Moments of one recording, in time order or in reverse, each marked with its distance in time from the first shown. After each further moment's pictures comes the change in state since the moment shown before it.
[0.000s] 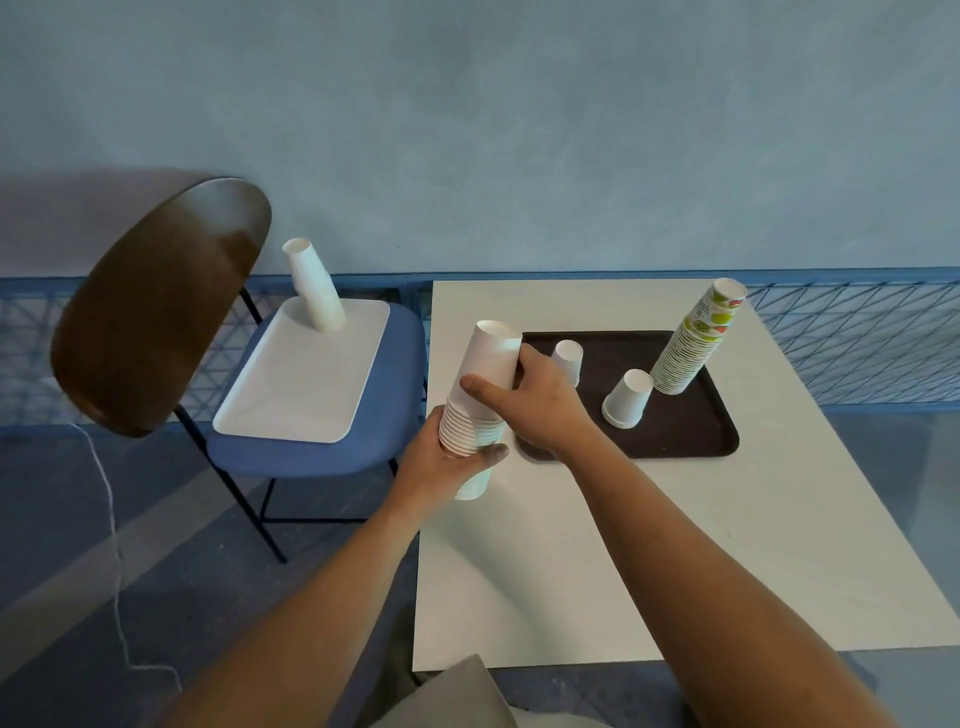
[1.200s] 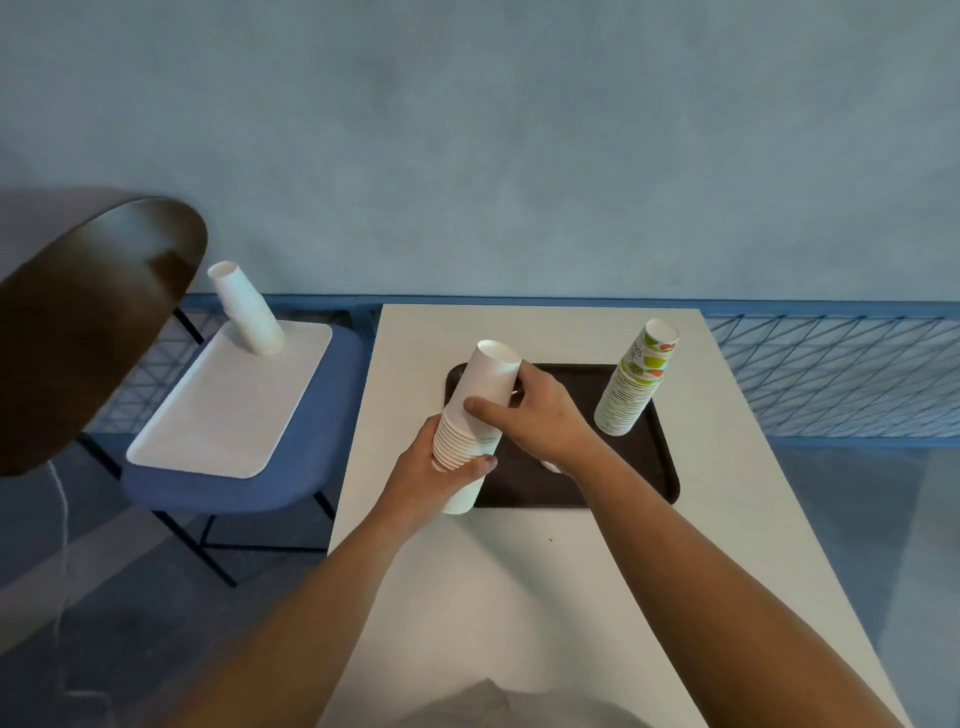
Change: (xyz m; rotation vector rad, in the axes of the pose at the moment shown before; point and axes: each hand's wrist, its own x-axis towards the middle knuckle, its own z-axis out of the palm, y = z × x) left_hand 0.054 0.054 0.116 -0.014 -0.039 0.003; right_hand 0.064 0.080 -0.126 0.019 -0.102 -0.055
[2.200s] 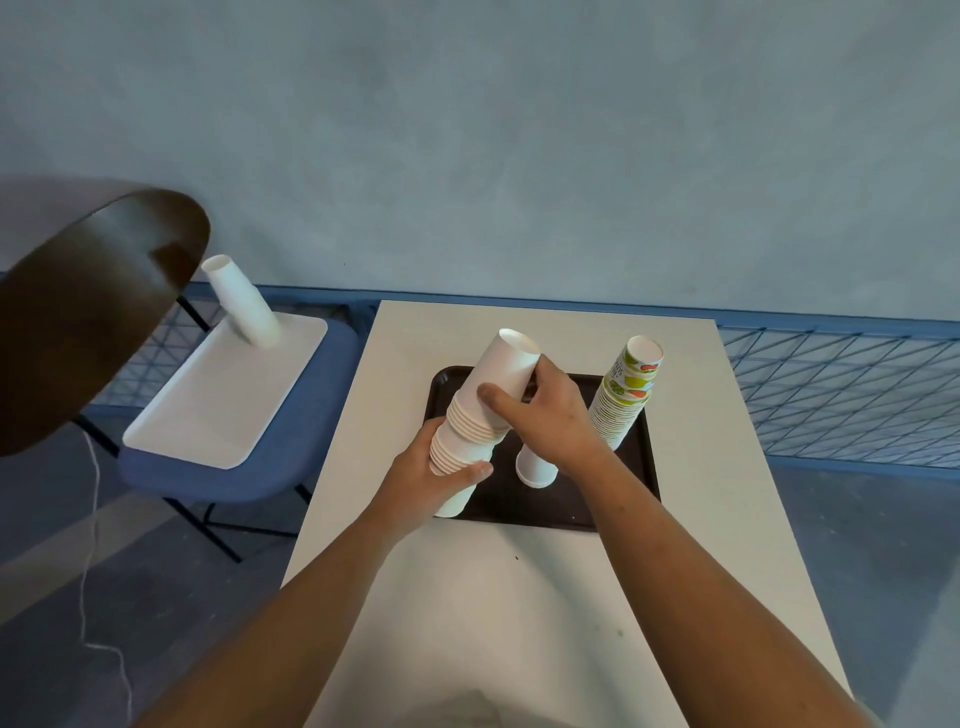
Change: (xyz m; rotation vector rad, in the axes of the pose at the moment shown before) left_hand 0.025 0.020 0.059 0.064 0.053 -0.034; right_hand 0.029 0.040 -0.064 0.080 0.036 -0.027
